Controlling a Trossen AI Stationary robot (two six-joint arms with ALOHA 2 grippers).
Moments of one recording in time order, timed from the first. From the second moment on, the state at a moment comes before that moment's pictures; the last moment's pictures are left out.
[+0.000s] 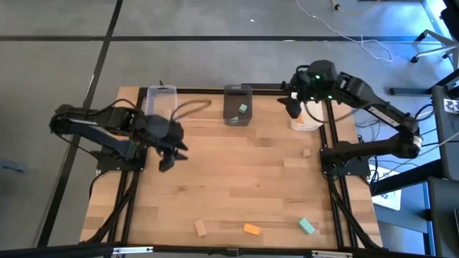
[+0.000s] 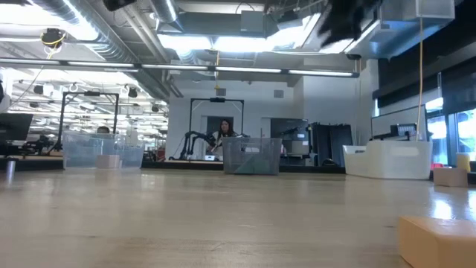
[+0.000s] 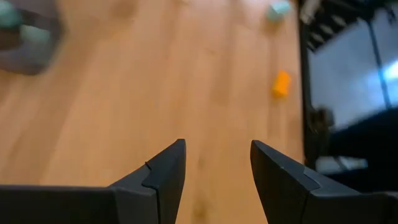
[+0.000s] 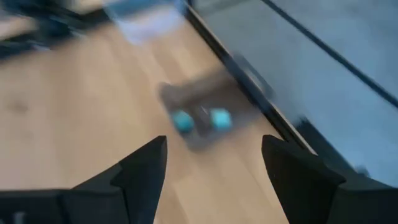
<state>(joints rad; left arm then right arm) -0.15 1.04 1.20 -0.88 0.02 -0.41 -0.56 1.14 1.31 -0.84 -0.12 -0.02</state>
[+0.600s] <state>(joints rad) -0.53 1.36 1.20 -0.87 -0.04 -0.30 -0.23 1.01 1.40 -0.86 -0.35 -0.06</state>
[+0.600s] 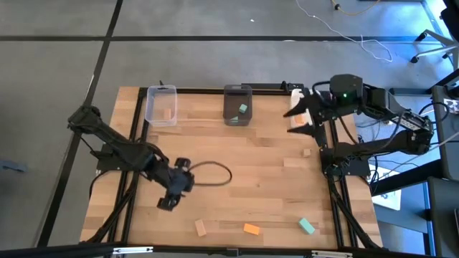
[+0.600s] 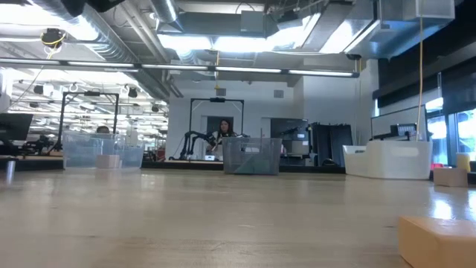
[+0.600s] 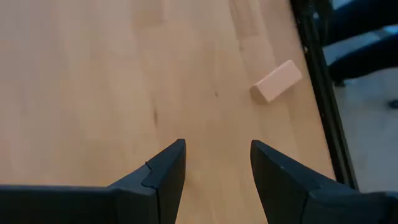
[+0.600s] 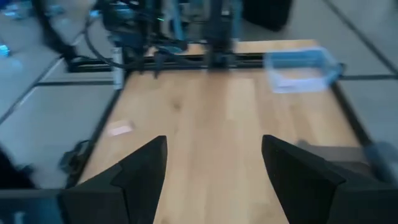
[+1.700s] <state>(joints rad) -0.73 1.78 1.20 -0.42 -0.11 0.36 -0.09 1.01 1.40 -0.96 -0.36 -0.17</state>
